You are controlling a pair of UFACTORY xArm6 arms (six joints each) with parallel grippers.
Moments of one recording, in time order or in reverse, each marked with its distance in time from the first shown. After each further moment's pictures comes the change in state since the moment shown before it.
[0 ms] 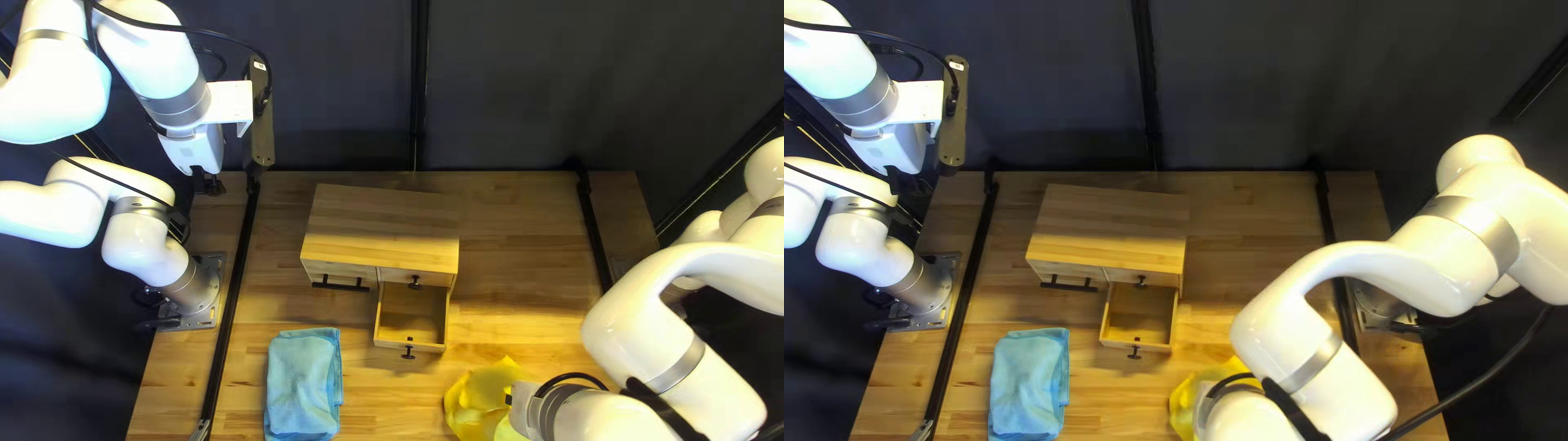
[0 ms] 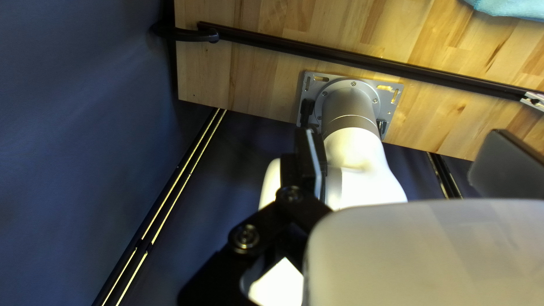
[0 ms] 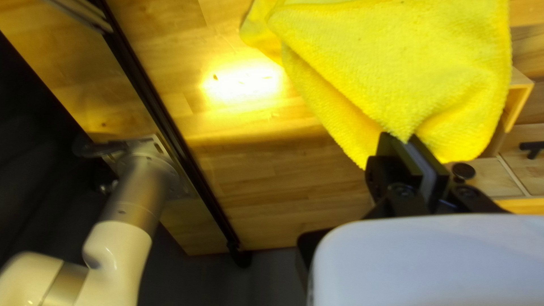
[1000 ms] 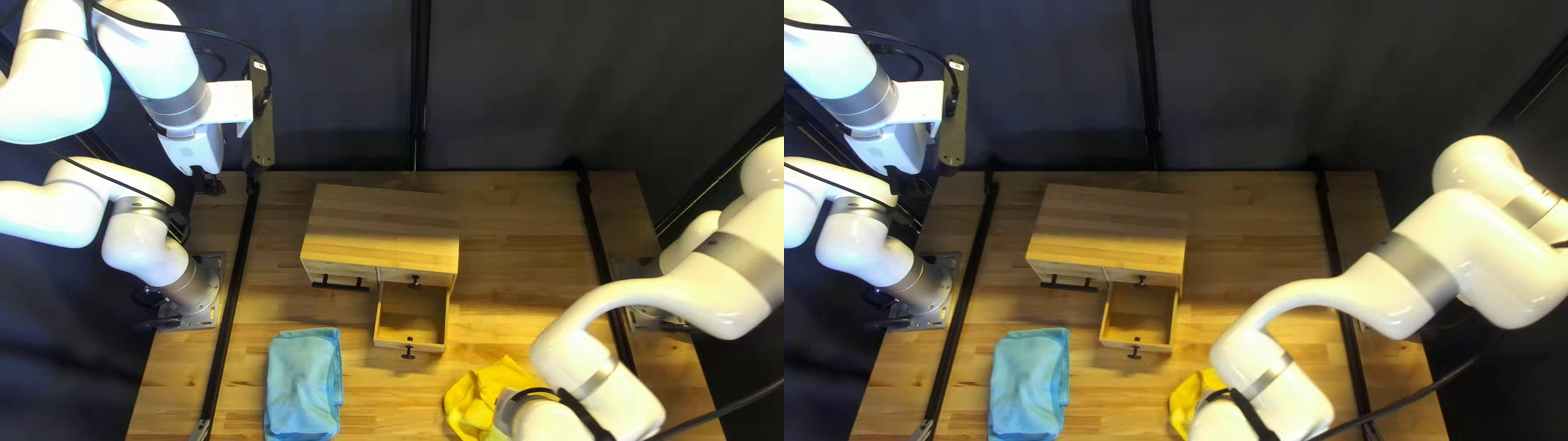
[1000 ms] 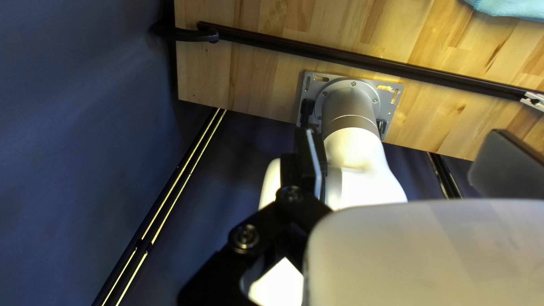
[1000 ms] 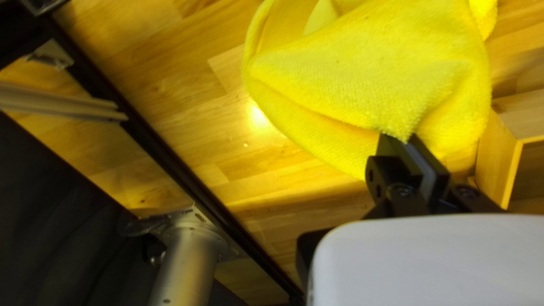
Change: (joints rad) left arm 0.000 0.000 0.000 0.000 0.000 0.000; right arm -0.065 0.066 0.302 0.061 -0.345 0.148
